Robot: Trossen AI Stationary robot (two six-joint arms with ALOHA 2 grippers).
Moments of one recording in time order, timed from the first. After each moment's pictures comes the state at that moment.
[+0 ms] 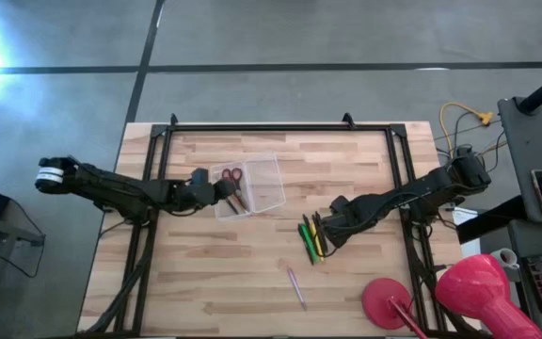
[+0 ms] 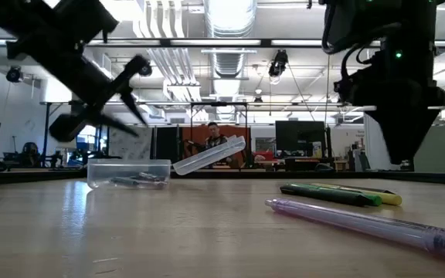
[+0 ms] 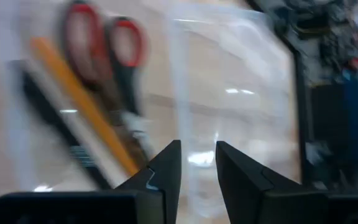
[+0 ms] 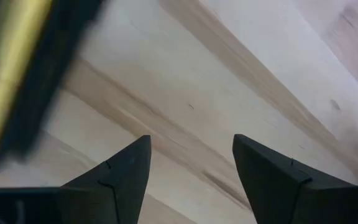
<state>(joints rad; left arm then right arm) -0.03 1.10 0.46 -0.05 -0.50 -1.59 0.25 1.56 0.93 -1.00 0.16 1.16</state>
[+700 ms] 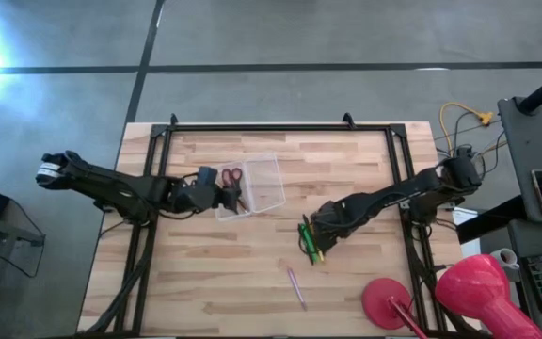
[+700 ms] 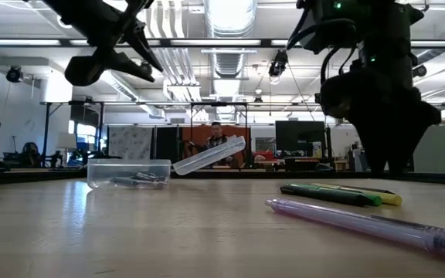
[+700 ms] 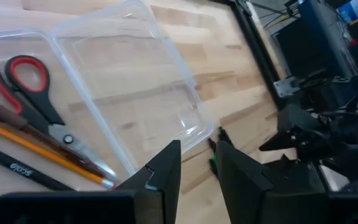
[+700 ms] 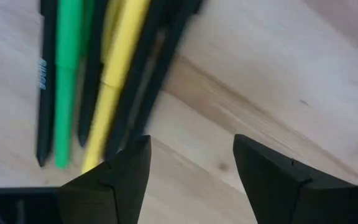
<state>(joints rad) -0.16 1.09 0.78 -0.34 -0.53 -1.27 0.20 1.64 0.95 -0.78 -0.05 1.21</state>
